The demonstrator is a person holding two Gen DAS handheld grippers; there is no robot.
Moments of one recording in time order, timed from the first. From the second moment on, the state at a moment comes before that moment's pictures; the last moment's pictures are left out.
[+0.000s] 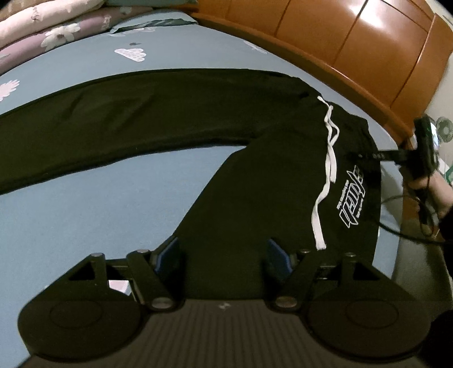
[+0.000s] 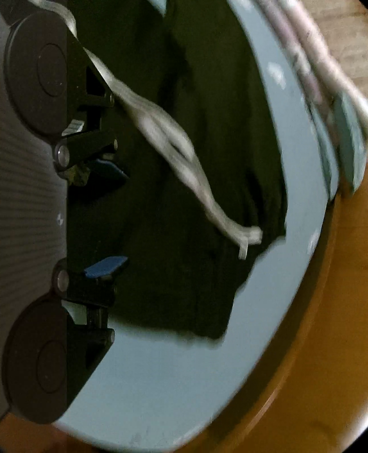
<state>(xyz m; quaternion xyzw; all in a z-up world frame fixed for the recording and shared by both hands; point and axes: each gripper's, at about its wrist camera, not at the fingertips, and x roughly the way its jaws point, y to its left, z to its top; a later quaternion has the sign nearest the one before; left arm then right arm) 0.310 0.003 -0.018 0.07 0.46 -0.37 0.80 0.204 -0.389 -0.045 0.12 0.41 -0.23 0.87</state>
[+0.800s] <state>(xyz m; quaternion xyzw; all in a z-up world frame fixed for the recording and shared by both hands) 0.380 -0.036 0.004 0.07 0.42 -0.40 0.81 0.203 -0.341 -0.060 0.09 0.41 -0.20 0.88</state>
